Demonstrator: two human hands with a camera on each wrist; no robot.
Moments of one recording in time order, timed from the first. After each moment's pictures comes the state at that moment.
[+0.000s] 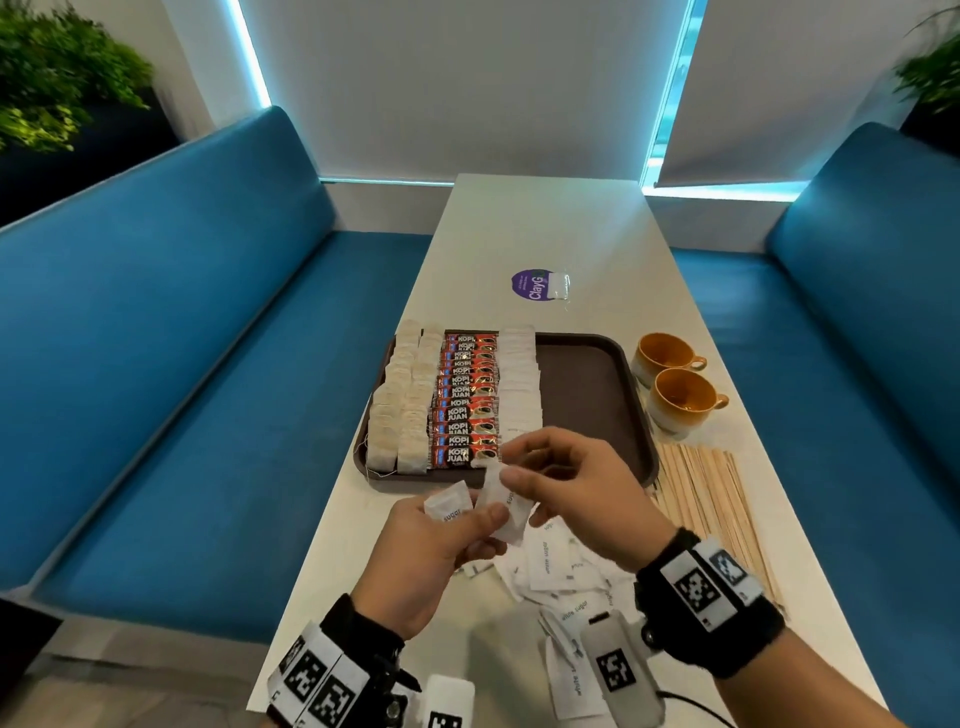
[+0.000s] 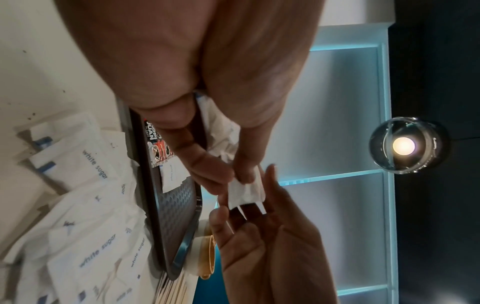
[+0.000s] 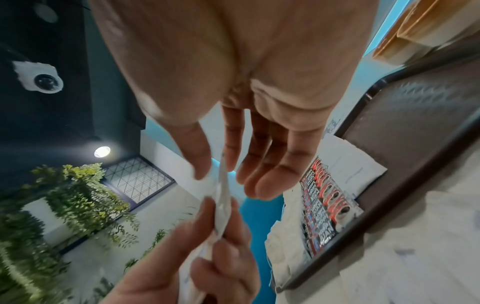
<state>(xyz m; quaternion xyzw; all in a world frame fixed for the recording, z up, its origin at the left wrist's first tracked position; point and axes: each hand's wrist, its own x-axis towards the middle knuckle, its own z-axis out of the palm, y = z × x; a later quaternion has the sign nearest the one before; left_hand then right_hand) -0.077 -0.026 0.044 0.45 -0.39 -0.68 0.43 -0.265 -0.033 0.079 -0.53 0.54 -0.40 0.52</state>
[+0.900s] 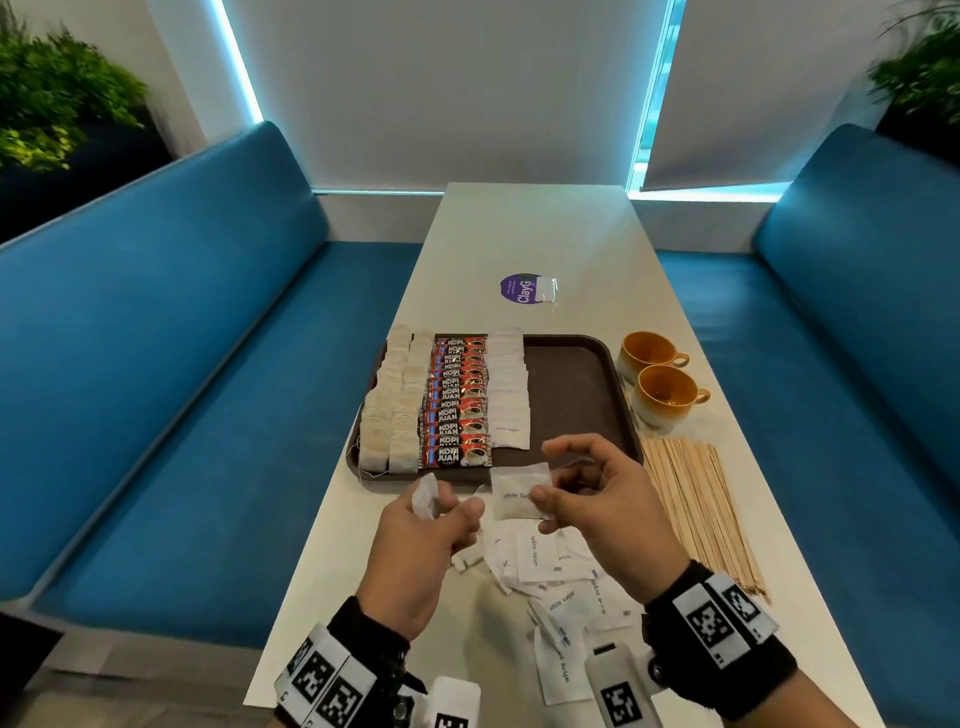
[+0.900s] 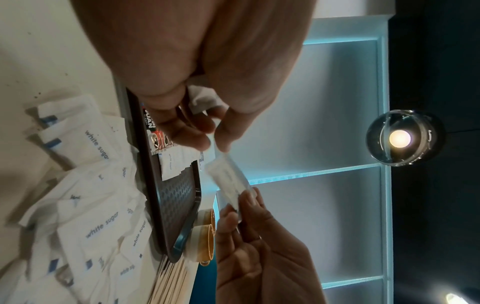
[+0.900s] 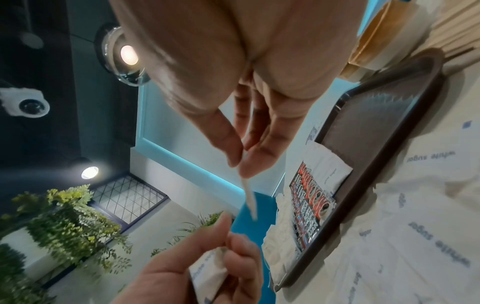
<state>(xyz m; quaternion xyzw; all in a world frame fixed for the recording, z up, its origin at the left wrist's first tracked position) -0.087 -0.019 0.035 0.51 -0.37 -0.62 0.46 -0.280 0.003 0.071 -0.42 0.56 -0.52 0.49</state>
